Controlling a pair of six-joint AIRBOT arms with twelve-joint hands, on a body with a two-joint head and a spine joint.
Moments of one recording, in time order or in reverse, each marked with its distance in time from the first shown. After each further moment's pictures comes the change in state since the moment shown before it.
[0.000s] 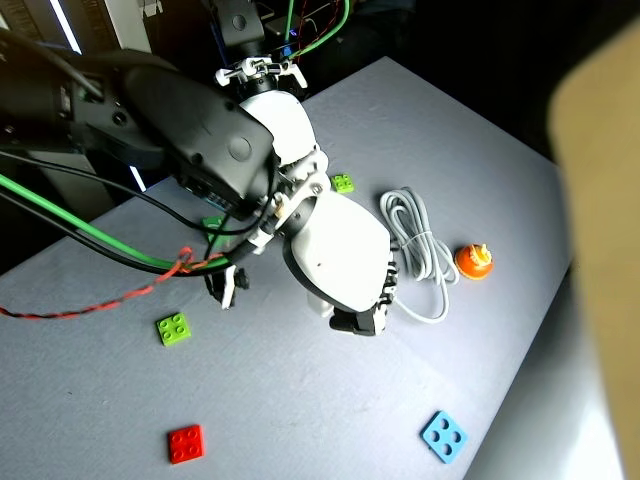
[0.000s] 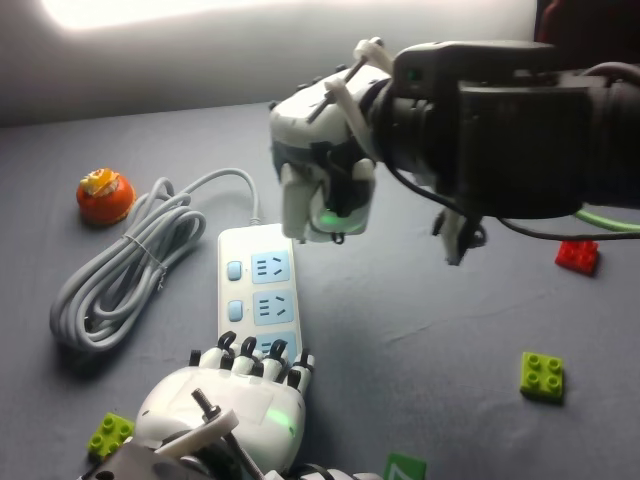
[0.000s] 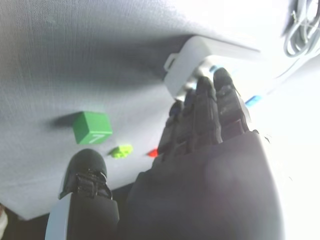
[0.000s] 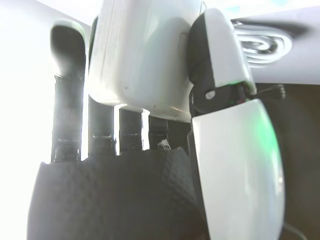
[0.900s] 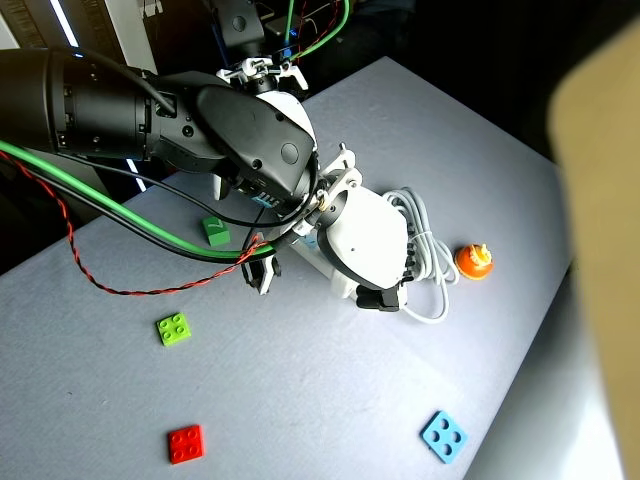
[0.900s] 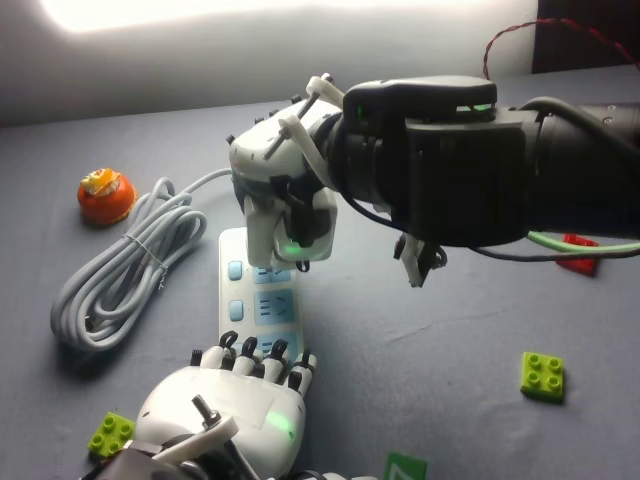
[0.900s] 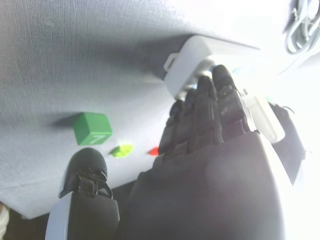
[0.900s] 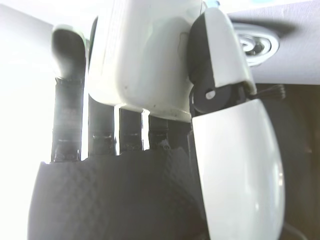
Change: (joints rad) left arm 0.026 0.000 0.002 0.024 0.008 0.004; right arm -0.033 -0.079 0.049 -0.006 -0.041 0.000
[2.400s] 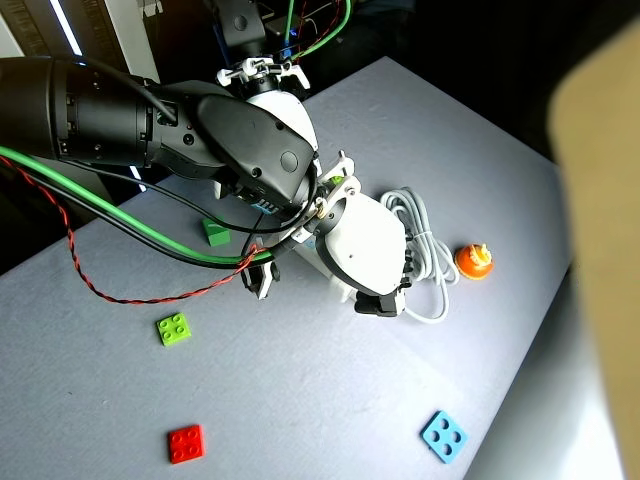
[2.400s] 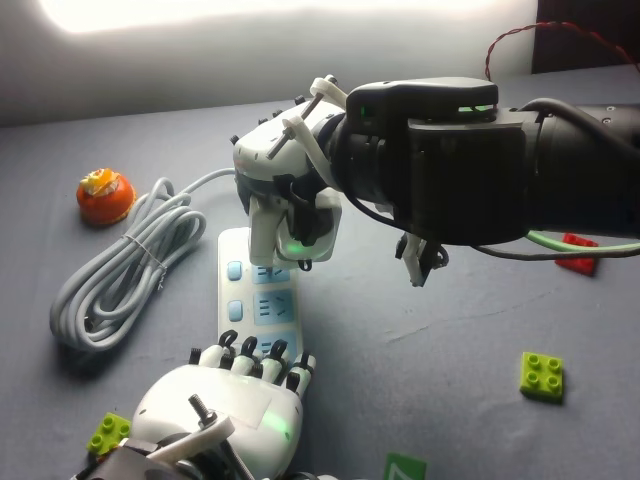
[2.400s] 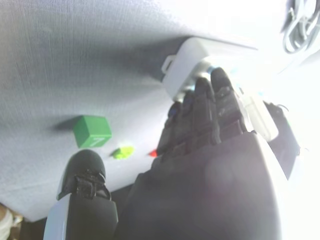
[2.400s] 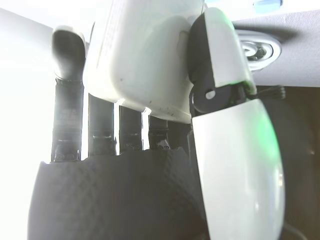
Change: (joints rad) left arm 0.000 0.011 -0.003 -0.001 0.007 0.023; right arm -0.004 -0.003 0.014 -0.001 -0.010 0.001
